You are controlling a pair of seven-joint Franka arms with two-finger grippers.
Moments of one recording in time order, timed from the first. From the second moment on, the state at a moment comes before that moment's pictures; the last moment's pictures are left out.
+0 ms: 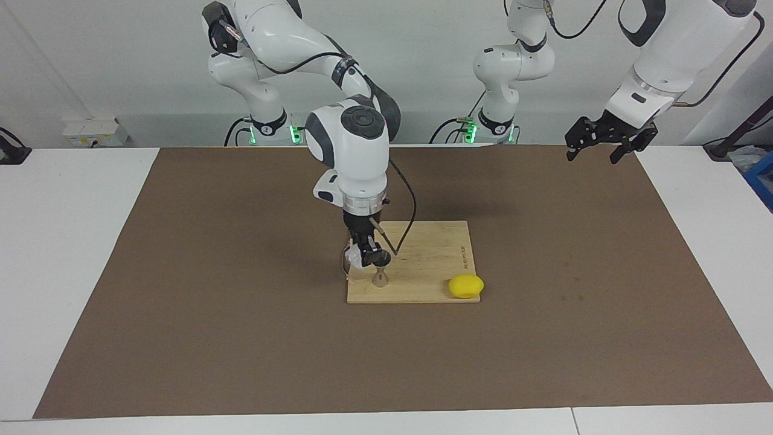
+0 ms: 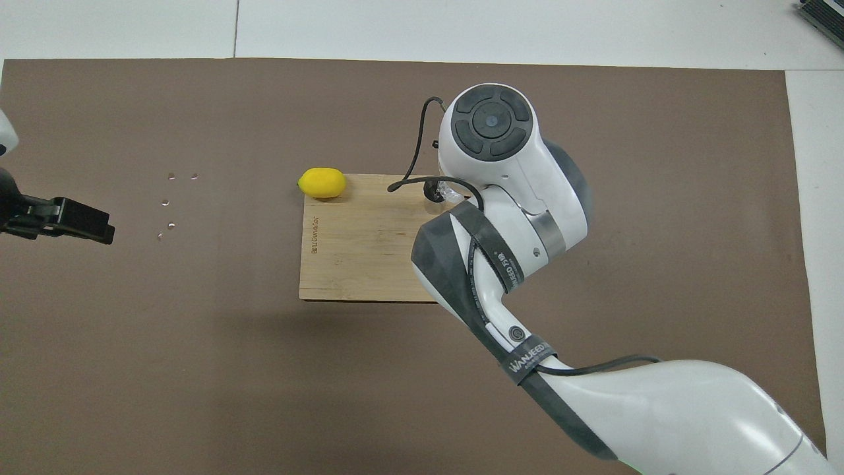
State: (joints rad) left arm 0.02 -0.02 -0.07 -1.59 -0.04 1.49 0.08; right arm 0.41 0.50 0.10 -1.37 -0.15 1.96 1.74
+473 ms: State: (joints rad) left arm 0.02 -0.02 -0.07 -1.59 -0.04 1.49 0.08; right arm 0.37 0.50 0.10 -1.36 -0.03 1.96 1.74
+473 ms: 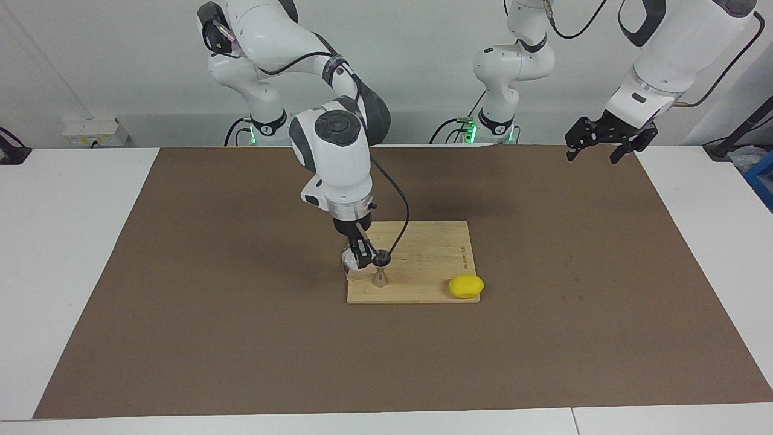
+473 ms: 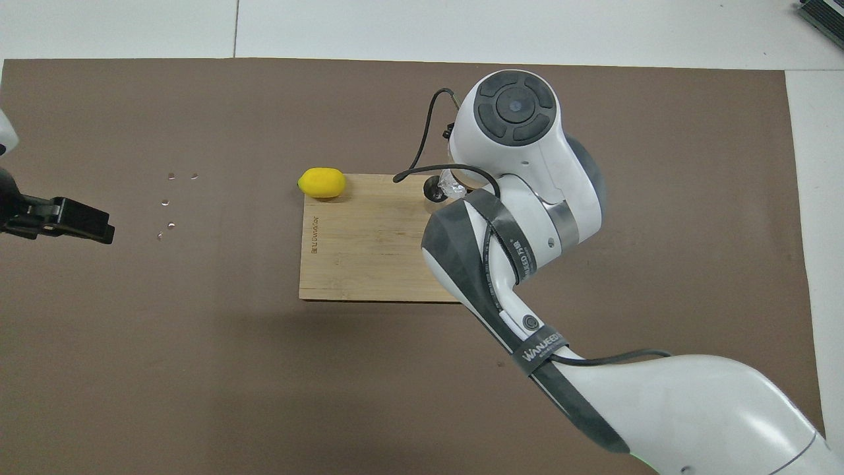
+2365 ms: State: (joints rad) left arm 0.02 -0.02 -0.07 -1.59 -0.04 1.49 0.08; right arm -0.24 0.50 0.10 -1.77 0.67 1.99 0.98
